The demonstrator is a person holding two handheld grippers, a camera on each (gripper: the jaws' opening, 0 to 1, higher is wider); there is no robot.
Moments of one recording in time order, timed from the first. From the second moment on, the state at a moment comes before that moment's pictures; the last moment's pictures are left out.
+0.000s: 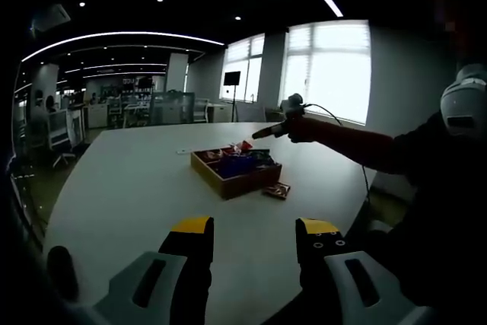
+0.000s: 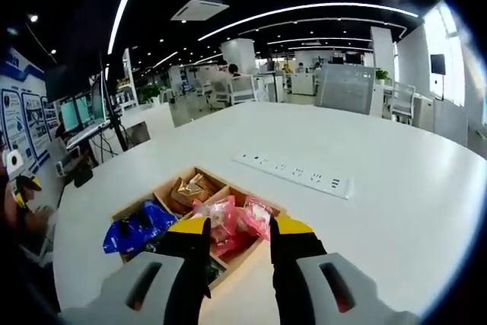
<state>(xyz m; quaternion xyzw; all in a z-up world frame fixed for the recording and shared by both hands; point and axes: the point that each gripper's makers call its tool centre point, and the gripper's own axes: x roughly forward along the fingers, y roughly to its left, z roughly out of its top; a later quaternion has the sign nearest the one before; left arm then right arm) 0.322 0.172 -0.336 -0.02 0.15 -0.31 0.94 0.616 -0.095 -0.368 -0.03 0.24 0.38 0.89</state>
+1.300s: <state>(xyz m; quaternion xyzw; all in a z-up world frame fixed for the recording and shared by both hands) 0.326 0.161 -0.337 -0.01 0.15 -0.32 0.93 0.593 -0.116 -0.343 -0.09 0.19 0.43 0.88</state>
